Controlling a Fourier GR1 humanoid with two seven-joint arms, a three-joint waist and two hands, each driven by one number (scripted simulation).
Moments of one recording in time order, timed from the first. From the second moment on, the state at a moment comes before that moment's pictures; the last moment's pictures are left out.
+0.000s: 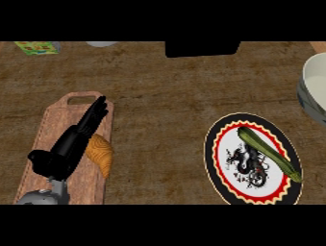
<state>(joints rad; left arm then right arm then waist) -0.05 0.10 -0.10 -1.64 -0.01 -0.16 0.08 0.05 -1.07 -0.18 -1.45 0.13 0.26 -0.98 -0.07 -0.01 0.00</state>
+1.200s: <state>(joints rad) -0.15 0.06 -0.15 -1.58 -0.04 -0.20 0.08 -0.44 -1.02 0.03 -0.79 0.43 0.18 -0.99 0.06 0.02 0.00</state>
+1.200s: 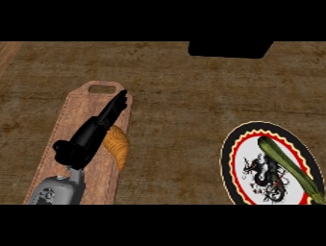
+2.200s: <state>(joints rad) -0.17 0.06 -0.15 -1.59 -0.03 -0.21 0.09 -0.76 -0.97 -0.03 -0.37 0.20 0.40 -0.88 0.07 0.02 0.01</state>
